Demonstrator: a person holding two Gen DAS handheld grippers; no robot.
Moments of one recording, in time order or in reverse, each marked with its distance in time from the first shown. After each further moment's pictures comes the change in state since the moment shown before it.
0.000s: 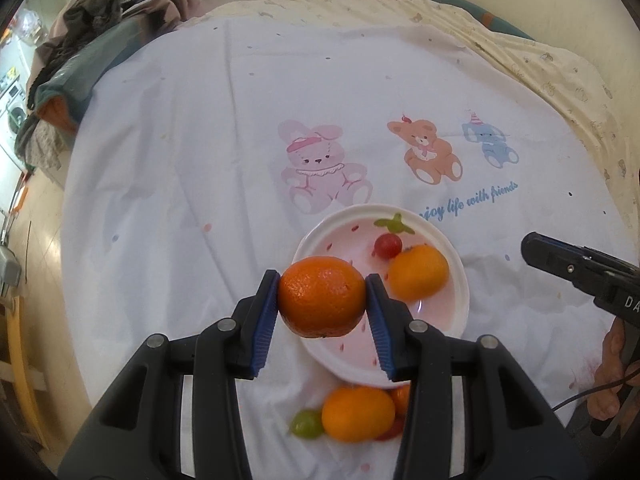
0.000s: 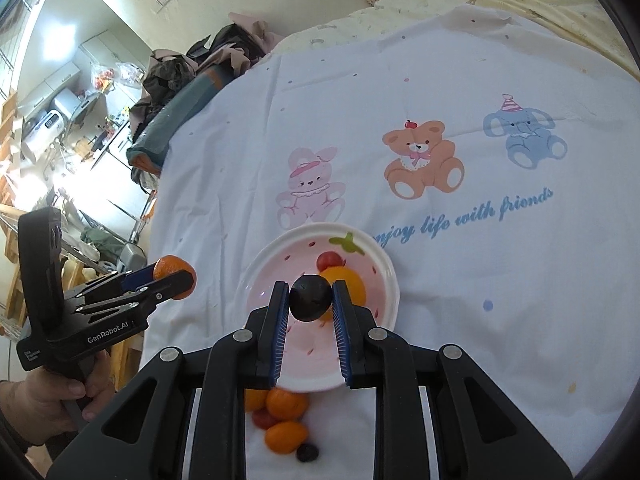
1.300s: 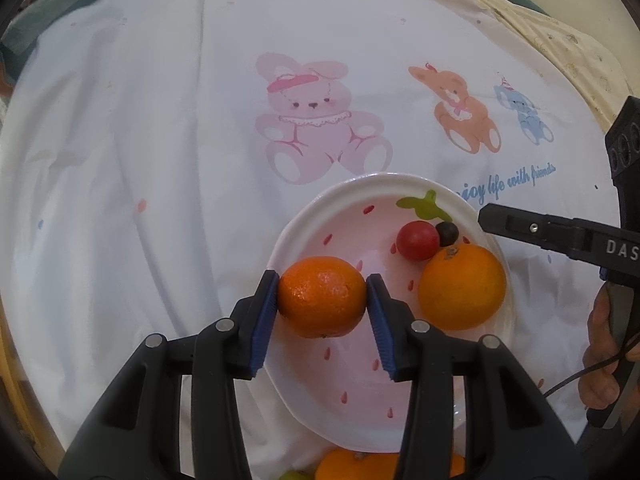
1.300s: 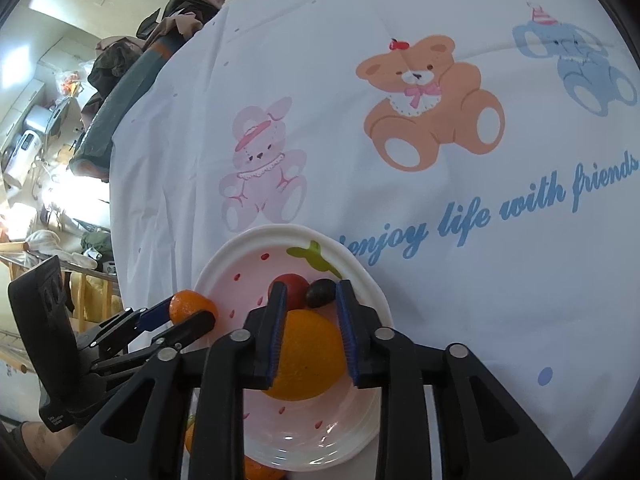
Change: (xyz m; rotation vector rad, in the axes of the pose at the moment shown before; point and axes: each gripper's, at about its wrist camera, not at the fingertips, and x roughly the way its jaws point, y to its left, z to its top) left arm 0.104 0.009 0.002 -0.048 0.161 -0.071; right arm 0.112 -0.053 0.032 0.145 0.191 0.040
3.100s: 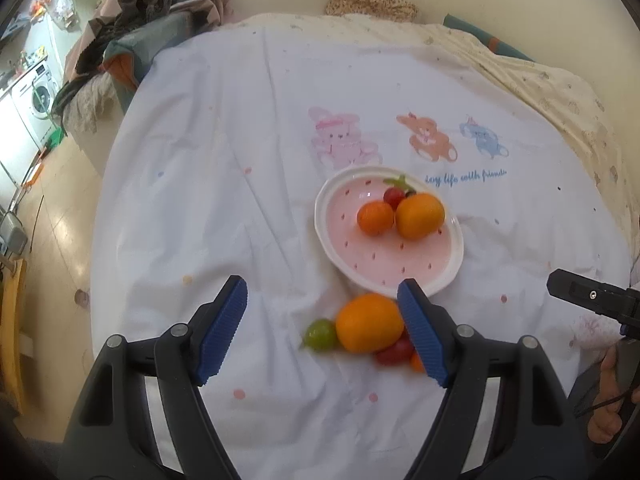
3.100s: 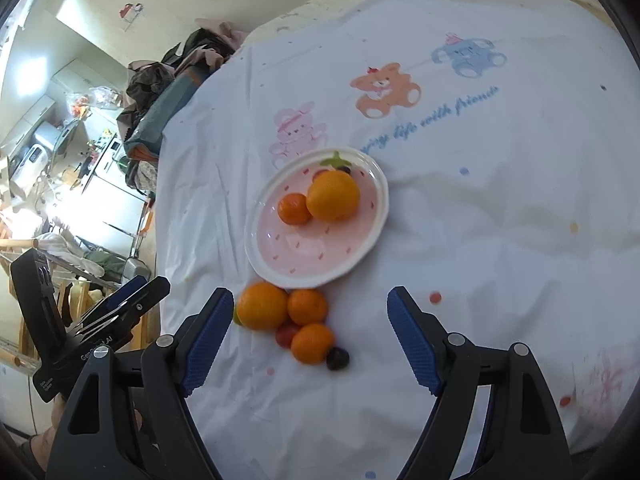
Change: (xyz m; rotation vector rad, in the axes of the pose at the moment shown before) left arm -0.150 0.002 -0.131 -0.033 -0.246 0.082; right arm -0.128 0.051 -0.170 0.037 -0.173 -0.051
